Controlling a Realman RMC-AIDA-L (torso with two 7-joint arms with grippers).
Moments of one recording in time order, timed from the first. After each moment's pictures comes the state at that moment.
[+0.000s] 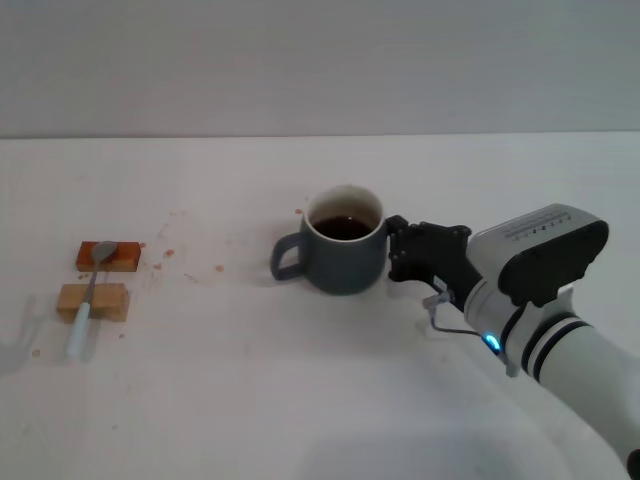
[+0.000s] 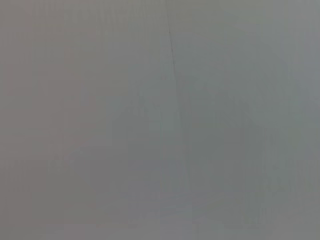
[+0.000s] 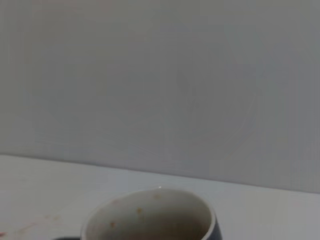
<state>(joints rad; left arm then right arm) -0.06 -2.07 -1.27 -0.22 2.74 1.43 -0.06 0.66 2.09 0.36 0.46 -1.92 -0.66 0.05</state>
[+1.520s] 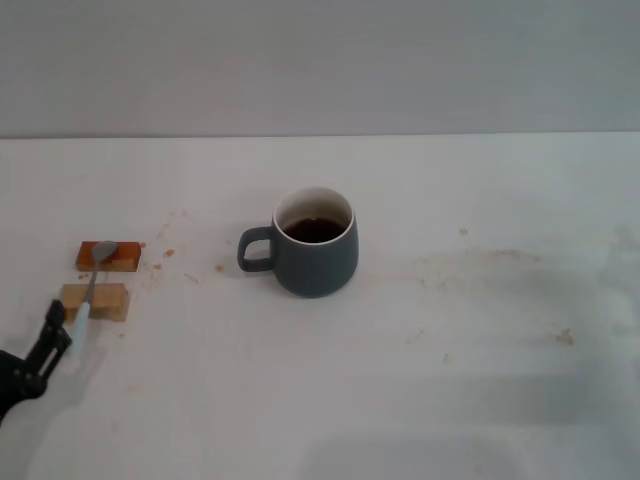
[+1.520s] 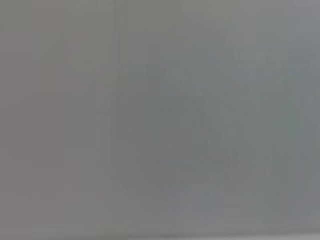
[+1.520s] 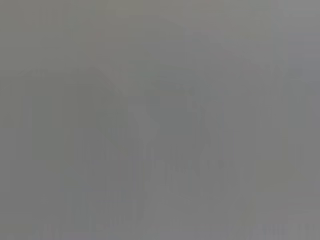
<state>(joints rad) -0.01 -2.08 -1.05 -0.27 2.74 1.35 -0.18 0.37 2.08 0.60 0.21 -1.95 -1.30 0.06</state>
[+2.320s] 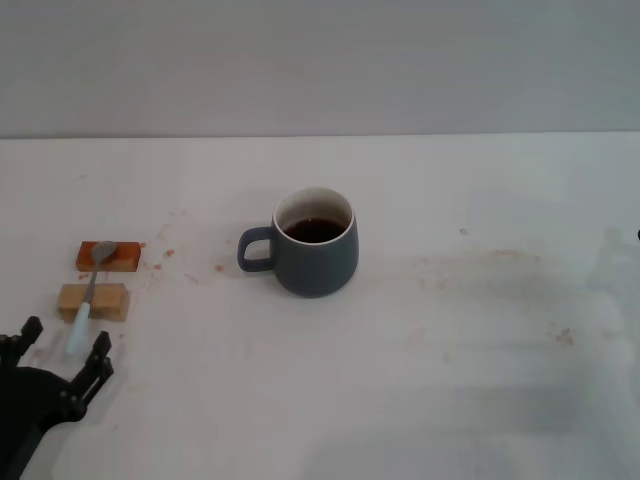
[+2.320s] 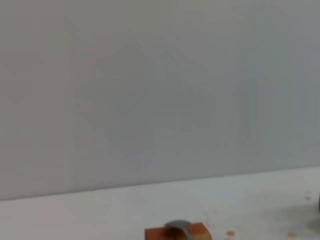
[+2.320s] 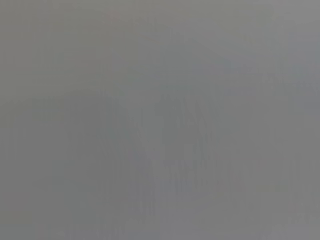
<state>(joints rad) -0.03 -2.08 -0.97 -0.27 2.75 1.23 -0.12 0.35 2.08 0.59 0.28 -1.95 -1.33 0.05</state>
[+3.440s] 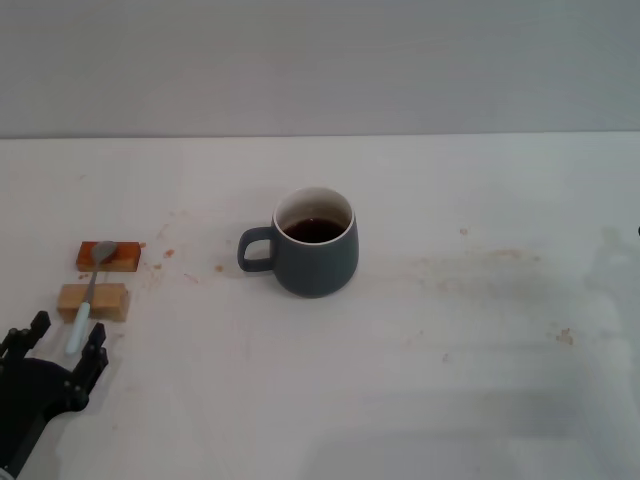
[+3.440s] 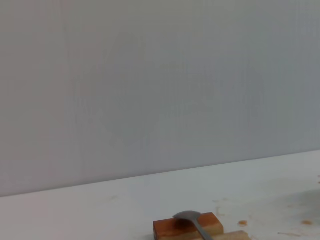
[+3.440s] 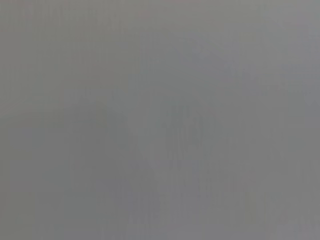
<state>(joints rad) -0.06 -2.08 -0.98 -0.28 2.72 1.16 -0.07 0.34 2.08 0.59 0.31 -1.96 -1.35 0.05</state>
